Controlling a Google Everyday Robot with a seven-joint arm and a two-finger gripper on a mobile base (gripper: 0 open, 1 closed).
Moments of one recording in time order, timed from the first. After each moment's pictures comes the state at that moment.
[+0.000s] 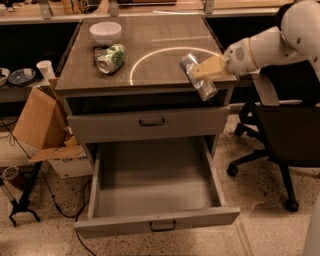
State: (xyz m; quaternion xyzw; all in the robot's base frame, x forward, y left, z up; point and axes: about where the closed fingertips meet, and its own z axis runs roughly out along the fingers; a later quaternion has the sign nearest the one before) arm 0.693 -0.144 0.870 -0.21 0.86 0.37 0.27
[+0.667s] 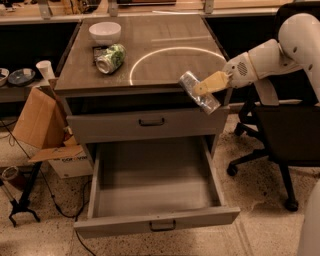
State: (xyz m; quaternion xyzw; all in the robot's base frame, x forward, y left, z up) arm 0.657 -0.140 0.842 -0.33 0.83 0.39 0.24
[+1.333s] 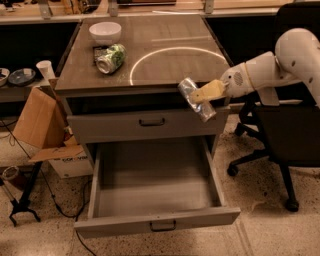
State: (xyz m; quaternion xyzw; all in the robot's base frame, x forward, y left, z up) arm 0.654 -0.135 0.822 -0.29 0.84 0.39 0.24
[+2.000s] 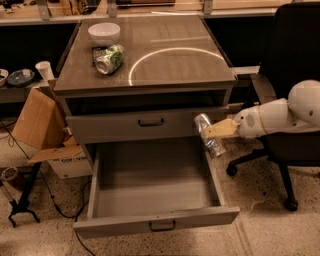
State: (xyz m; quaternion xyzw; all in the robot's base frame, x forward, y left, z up) arm 0.590 -0.180 0.730 -0.18 0.88 0.38 0.22
